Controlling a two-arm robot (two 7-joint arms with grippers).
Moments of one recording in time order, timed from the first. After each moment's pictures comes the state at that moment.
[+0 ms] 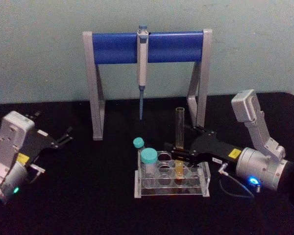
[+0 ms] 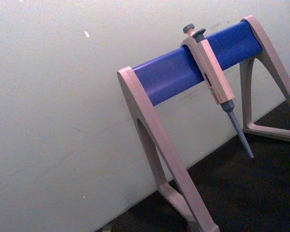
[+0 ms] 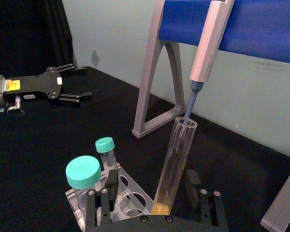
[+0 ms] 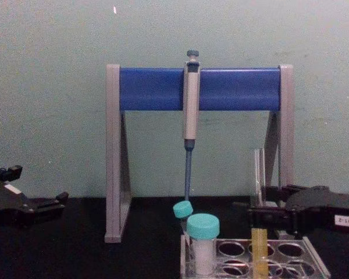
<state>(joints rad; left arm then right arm) -0.20 0.60 0.45 -1.41 -0.25 -0.12 0.03 0.30 0.51 -0.48 -1.47 0.49 0.13 0.51</state>
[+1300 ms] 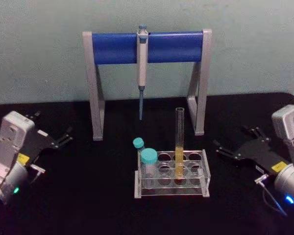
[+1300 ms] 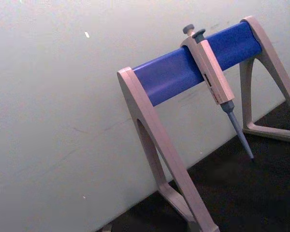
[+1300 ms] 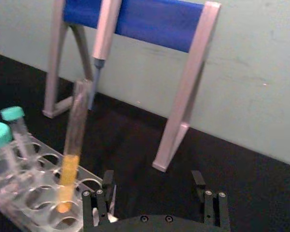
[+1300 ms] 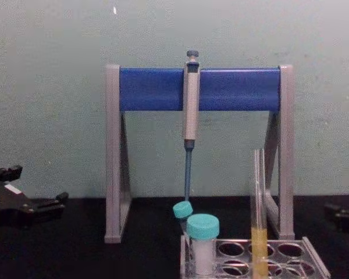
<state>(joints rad) -0.20 0.60 0.45 -1.41 -0.25 -0.12 0.03 0.01 0.58 -0.30 -1.72 0.36 0.15 0.14</state>
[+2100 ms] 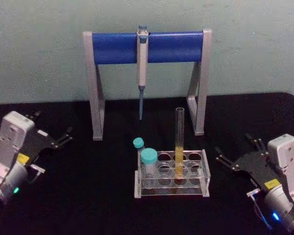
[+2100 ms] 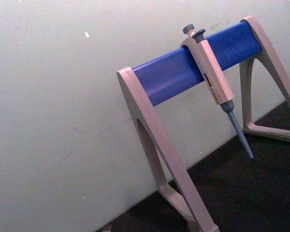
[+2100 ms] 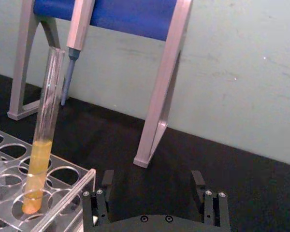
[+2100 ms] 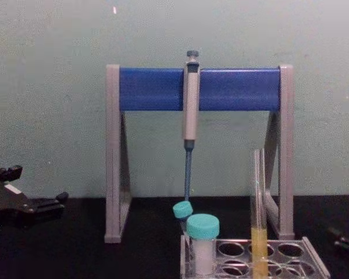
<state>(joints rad) -0.20 0.60 0.45 -1.41 -0.25 -0.12 0.03 -0.02 0.43 -0.29 -1.52 0.20 -0.13 0.05</state>
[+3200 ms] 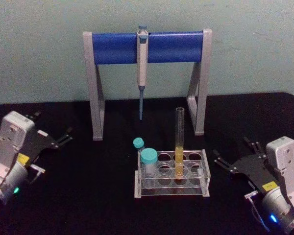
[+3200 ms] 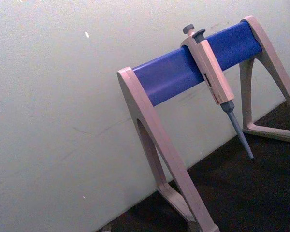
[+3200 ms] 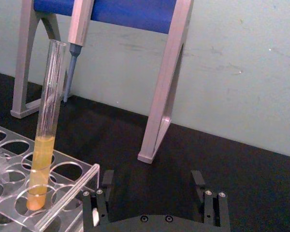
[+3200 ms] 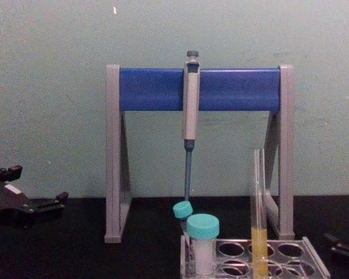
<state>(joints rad) -0.20 0.60 0.45 -1.41 -0.25 -0.12 0.03 -0.02 0.41 -0.28 -1.50 0.20 -0.14 0.07</state>
